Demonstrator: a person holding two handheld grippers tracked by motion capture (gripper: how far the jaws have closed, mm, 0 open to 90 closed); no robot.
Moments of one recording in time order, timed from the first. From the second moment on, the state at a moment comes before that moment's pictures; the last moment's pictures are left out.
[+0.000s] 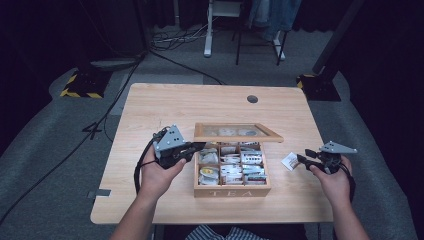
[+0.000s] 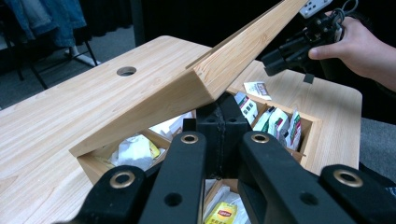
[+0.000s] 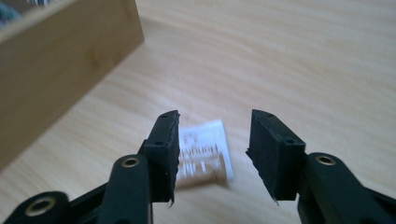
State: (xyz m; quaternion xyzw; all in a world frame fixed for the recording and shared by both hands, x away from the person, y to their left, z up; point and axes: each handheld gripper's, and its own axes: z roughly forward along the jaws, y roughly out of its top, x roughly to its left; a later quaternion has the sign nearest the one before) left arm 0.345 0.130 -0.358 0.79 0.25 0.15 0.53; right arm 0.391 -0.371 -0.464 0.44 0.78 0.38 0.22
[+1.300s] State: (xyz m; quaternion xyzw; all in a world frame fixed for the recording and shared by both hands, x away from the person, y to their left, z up) left arm 0.327 0.129 -0.368 0.82 0.28 0.11 0.49; right arm 0.383 -0.393 -0.489 0.43 0.80 0.37 0.18
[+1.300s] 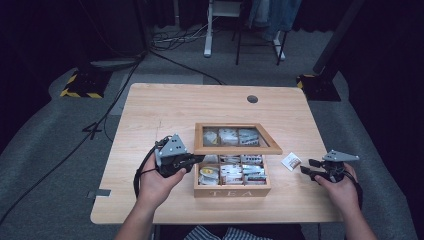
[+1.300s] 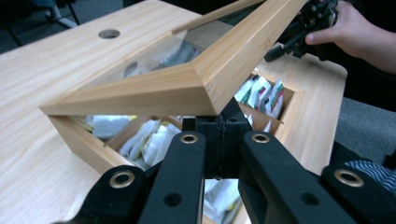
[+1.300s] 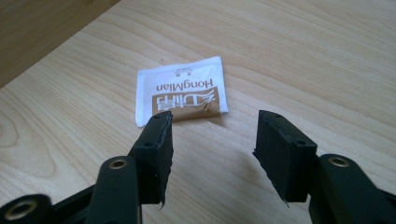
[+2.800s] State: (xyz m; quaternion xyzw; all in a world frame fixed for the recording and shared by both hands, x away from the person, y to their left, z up) left arm 0.306 0.122 -0.397 0.89 0.29 0.02 0.35; right arm 0.404 -0.390 -0.472 0.43 0.78 0.41 0.18
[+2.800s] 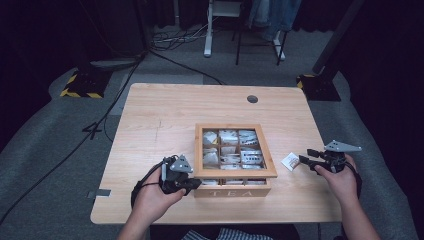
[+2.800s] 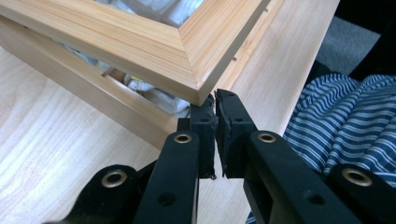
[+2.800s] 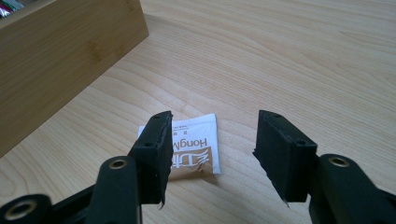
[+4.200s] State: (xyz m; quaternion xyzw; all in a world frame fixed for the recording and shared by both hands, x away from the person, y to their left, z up) left arm 0.323 0.159 -0.399 0.84 0.33 0.13 0.40; right arm 0.403 -0.391 -0.477 0.43 0.79 0.41 0.17
